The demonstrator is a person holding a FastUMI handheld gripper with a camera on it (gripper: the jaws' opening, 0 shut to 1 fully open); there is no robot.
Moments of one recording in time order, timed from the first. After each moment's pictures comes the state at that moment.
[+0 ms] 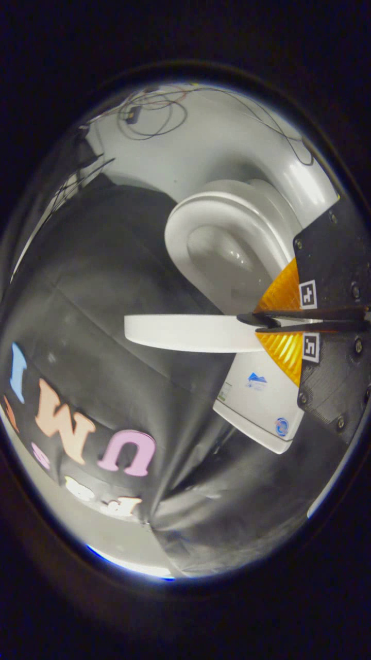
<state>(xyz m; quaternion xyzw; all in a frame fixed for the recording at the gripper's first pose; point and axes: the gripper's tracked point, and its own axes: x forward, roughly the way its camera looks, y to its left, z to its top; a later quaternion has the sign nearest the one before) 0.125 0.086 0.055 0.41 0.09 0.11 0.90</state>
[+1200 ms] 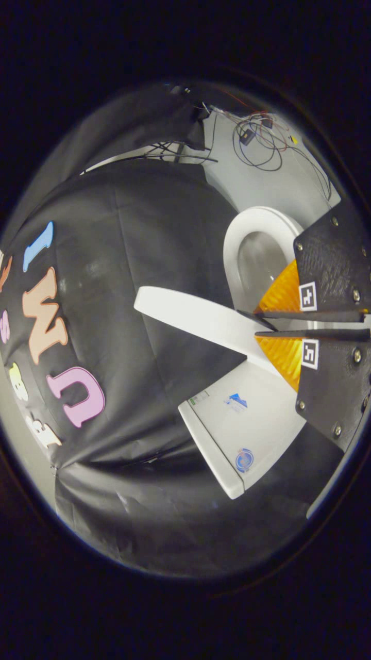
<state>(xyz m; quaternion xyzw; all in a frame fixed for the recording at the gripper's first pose) 0.111 0.133 0.117 0.17 0.06 0.04 0.98</state>
